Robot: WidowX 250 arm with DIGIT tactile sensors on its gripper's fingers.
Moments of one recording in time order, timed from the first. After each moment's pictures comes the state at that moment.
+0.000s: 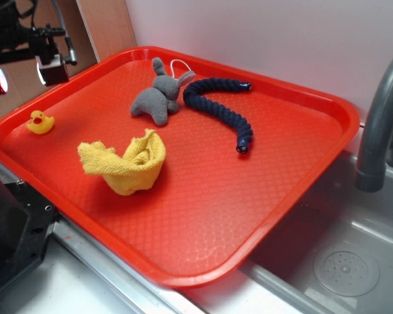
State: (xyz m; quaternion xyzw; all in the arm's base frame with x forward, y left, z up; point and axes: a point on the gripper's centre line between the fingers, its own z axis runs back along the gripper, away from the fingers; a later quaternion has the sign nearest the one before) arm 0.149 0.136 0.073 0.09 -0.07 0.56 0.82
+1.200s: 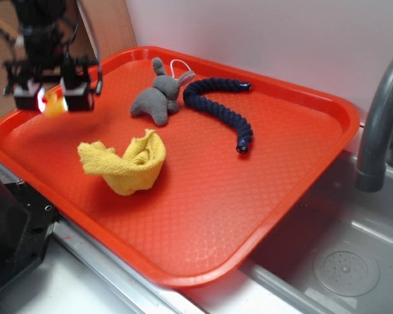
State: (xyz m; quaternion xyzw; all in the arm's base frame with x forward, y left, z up) arm 0.186 0.076 0.076 0.05 0.02 0.32 0.95
